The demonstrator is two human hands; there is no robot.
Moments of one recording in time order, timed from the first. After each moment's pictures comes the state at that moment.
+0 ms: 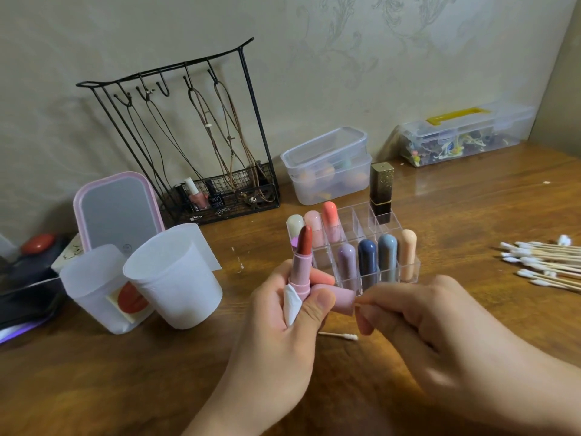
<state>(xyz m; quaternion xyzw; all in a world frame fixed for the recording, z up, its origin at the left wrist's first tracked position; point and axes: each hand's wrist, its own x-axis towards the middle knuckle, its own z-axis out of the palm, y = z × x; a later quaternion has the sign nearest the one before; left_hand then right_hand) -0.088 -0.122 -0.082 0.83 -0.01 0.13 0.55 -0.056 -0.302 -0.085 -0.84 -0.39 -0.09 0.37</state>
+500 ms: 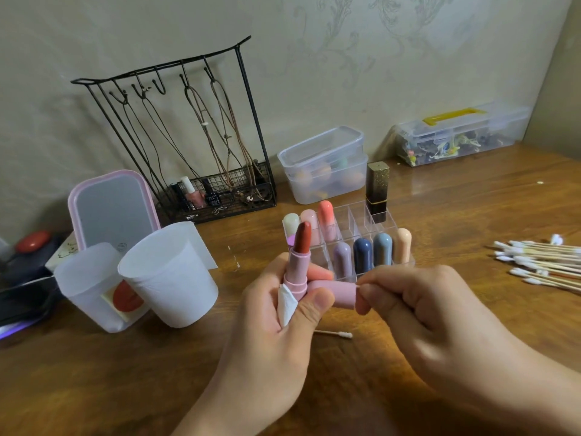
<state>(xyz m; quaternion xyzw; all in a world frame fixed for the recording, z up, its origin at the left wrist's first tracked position) -0.091 -0.122 -0.079 0.83 -0.05 0.14 0.54 -0.054 -0.299 -0.090 -0.84 -0.33 -0.12 0.42</state>
